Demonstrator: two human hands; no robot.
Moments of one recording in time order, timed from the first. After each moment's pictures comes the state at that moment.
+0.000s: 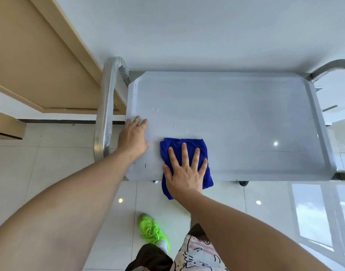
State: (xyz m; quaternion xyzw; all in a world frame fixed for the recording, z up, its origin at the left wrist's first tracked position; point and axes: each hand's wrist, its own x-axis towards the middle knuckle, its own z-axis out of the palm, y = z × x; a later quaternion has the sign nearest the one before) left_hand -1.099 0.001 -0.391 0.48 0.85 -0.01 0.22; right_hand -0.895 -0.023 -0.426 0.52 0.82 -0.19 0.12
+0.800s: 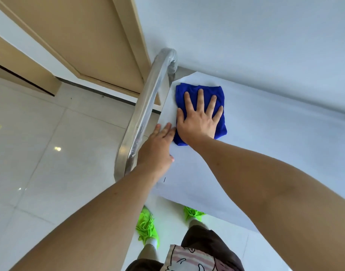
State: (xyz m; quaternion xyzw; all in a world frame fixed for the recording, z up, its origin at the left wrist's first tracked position) left_hand -1.108 -0.021 -0.394 0.41 0.87 0.07 0.28; right_hand -1.067 0.123 -0.441 0.45 0.88 -0.15 0.05
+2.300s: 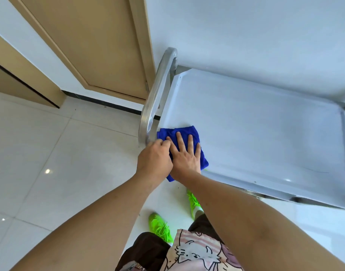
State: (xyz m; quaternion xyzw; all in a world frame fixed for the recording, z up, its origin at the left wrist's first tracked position) left_hand -1.027 -0.157 -0.346 0.40 0.90 0.09 0.17; right_hand -0.950 -0.081 -0.423 0.34 0.91 -0.18 0.14
